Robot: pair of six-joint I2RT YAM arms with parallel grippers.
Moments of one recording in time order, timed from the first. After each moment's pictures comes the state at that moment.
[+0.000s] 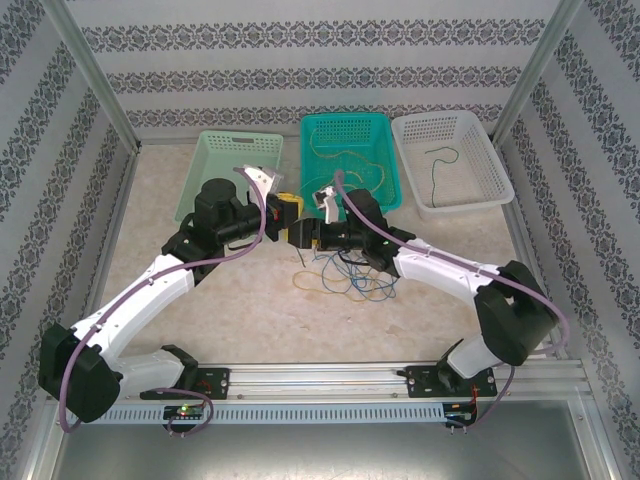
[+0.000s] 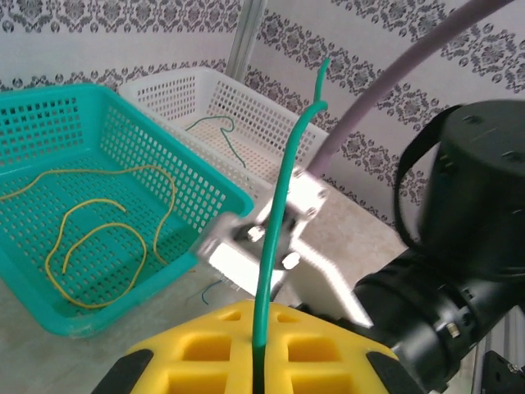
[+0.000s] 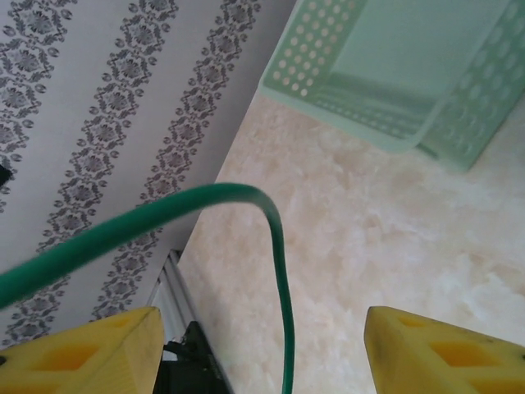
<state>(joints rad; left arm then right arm) -0.49 1.18 0.95 0.01 0.44 -0.21 0.69 1.53 0.95 0.17 -0.58 0.79</state>
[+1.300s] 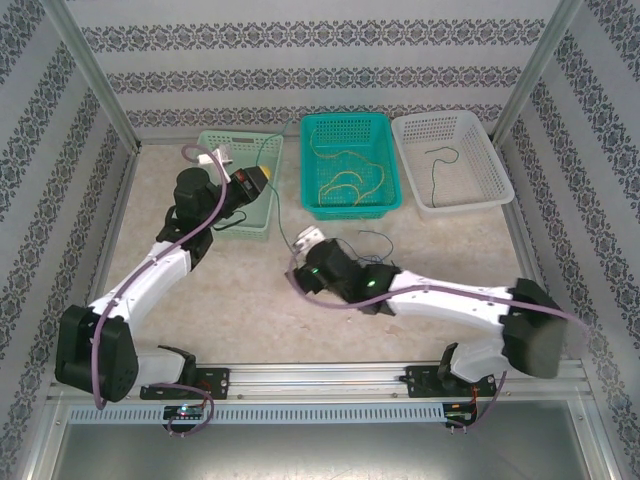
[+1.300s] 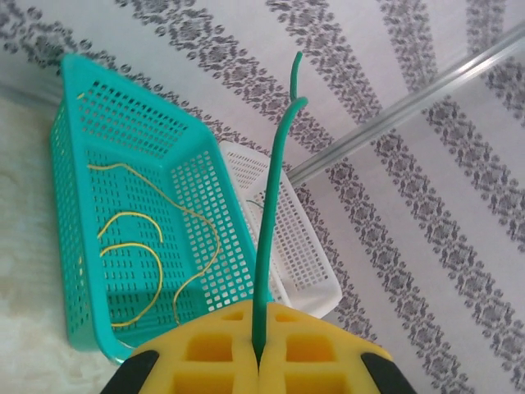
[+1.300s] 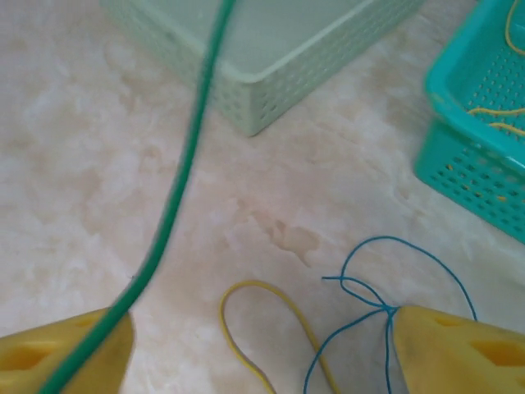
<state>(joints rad) -0.25 1.29 0.91 0.27 0.42 -0.81 1.03 1.37 0.91 -0.21 0.31 0.27</state>
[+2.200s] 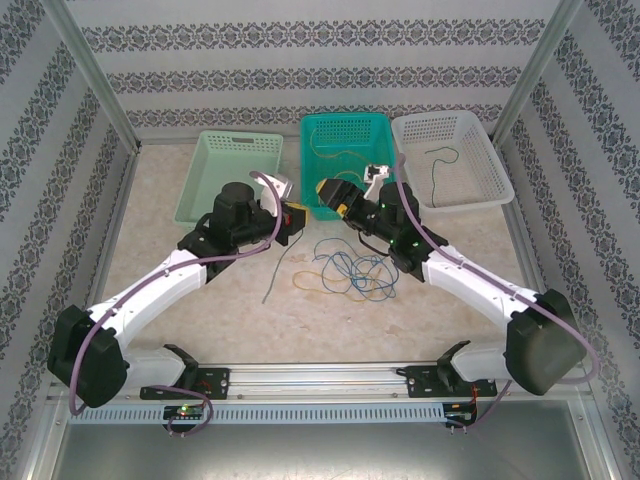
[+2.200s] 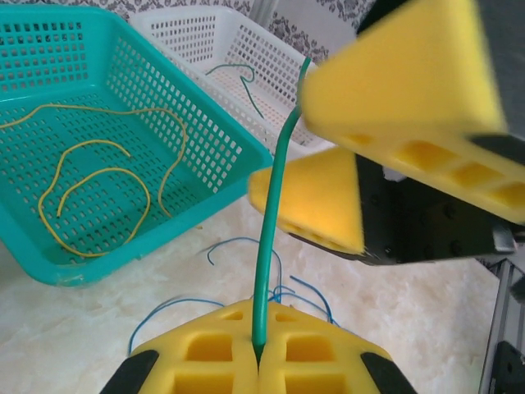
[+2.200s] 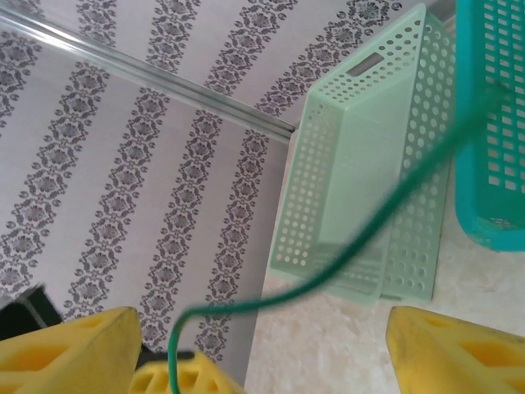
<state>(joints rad) -0.54 1.27 0.94 -0.03 0.37 -0.25 0.58 1.33 0.88 0.27 -0.25 1.11</state>
